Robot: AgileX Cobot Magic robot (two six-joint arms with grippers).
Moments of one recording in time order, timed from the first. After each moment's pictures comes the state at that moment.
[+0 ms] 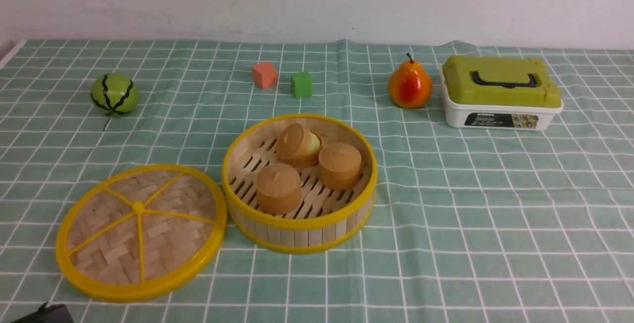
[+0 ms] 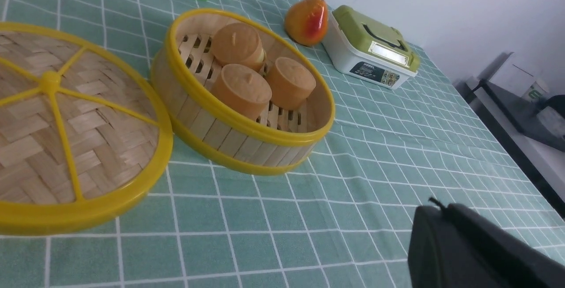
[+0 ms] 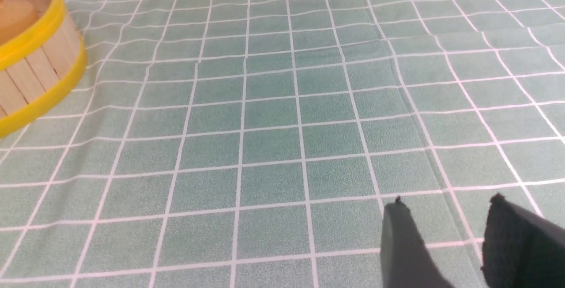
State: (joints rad) right arm -0.03 -0.01 0.02 0.02 0.39 0.13; left arm -0.16 0.15 -0.34 -0.63 0.58 0.04
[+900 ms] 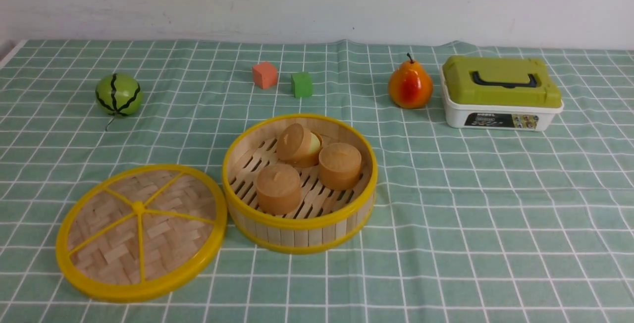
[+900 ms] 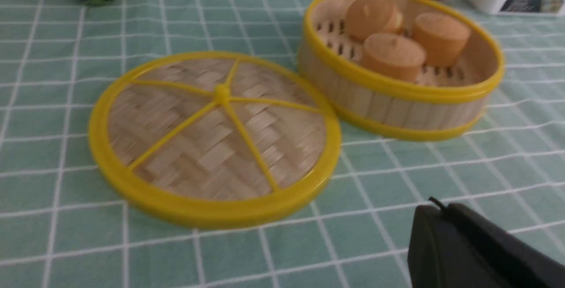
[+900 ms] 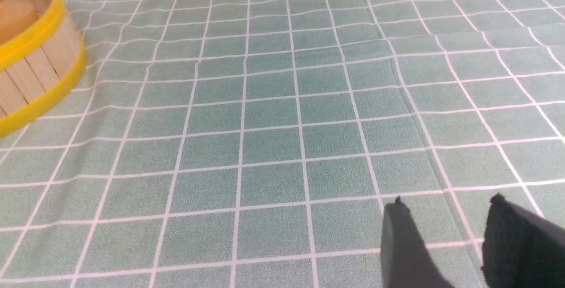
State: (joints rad) right arm -0.03 -0.01 0.02 0.02 0.39 0.13; left arm -0.16 0.10 -0.14 -0.20 0.44 0.06
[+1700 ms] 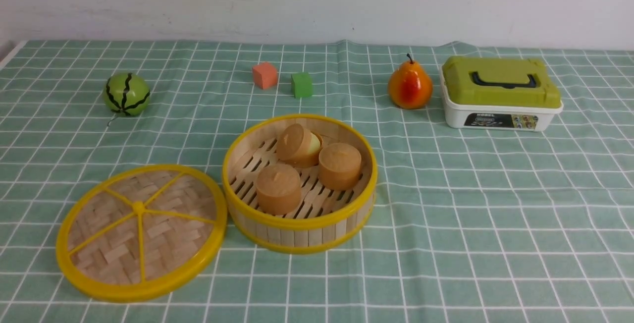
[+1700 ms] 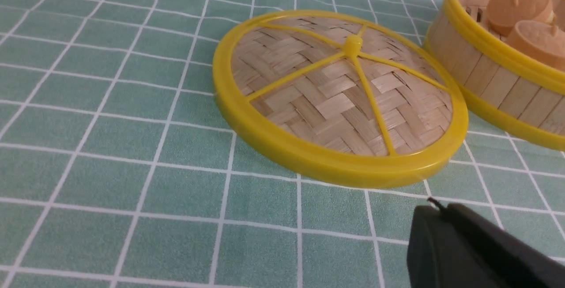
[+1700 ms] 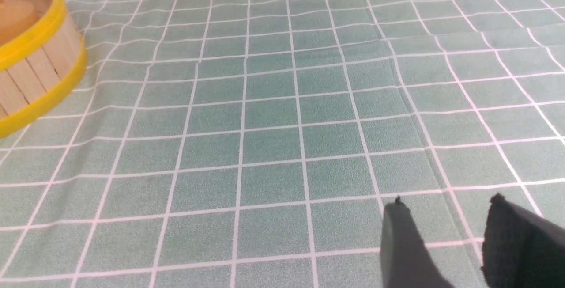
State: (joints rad) right arm -0.03 -0.01 0.02 0.02 0.39 0.13; left arm -0.10 -0.01 0.03 0.07 0.36 -0.32
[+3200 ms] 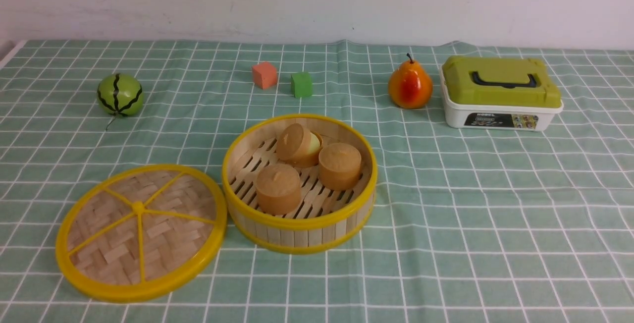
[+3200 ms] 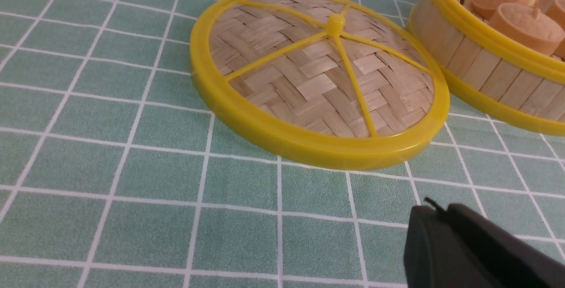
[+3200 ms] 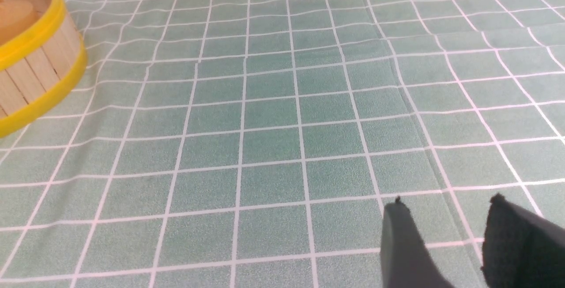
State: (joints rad) right arm -0.03 -0.01 0.02 0.02 0.39 0.13; left arm -0.15 -0.01 0.03 0.07 0.38 -0.33
